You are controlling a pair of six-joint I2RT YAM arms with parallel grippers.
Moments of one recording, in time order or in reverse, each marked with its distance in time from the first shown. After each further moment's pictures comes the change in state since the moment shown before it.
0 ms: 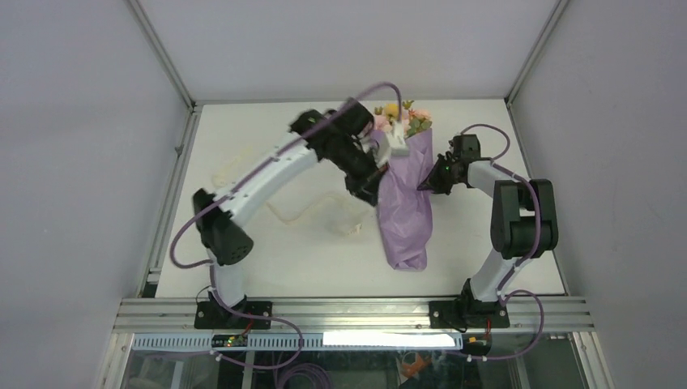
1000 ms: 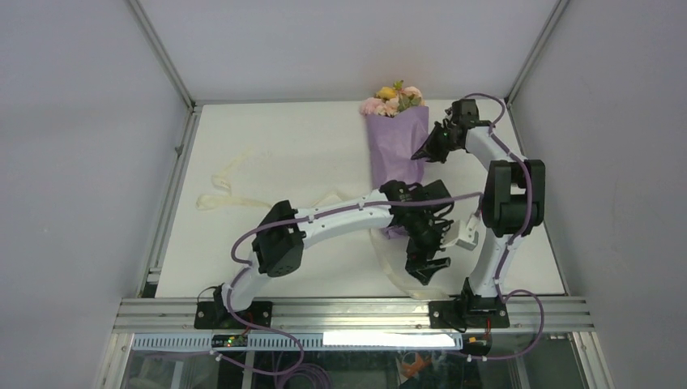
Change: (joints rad) left arm -0.437 0.361 -0.160 0.396 -0.005 0.102; right arm -0.010 0.207 0.482 -0.254 -0.097 0.008
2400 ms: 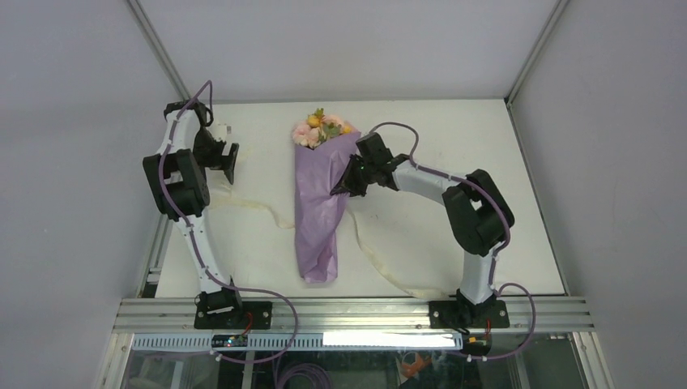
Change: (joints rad) left arm 1.444 0.029 0.008 -0.432 -0.615 -0.082; right arm 0.574 -0.051 -0.203 0.344 0.089 0.451
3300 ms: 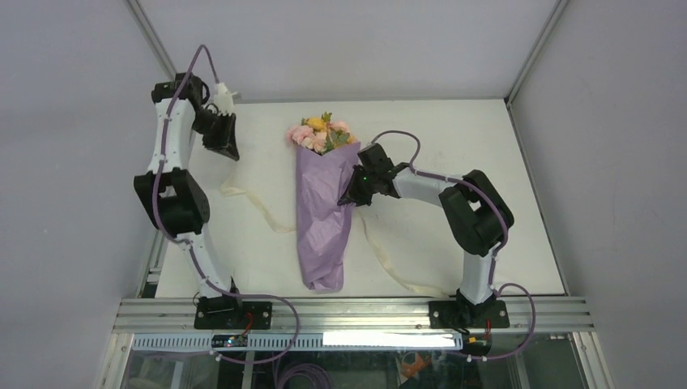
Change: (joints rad) left arm -0.035 -0.114 0.074 -0.124 0.296 0.017; right arm 0.029 0.000 -0.107 0.023 0.071 -0.058
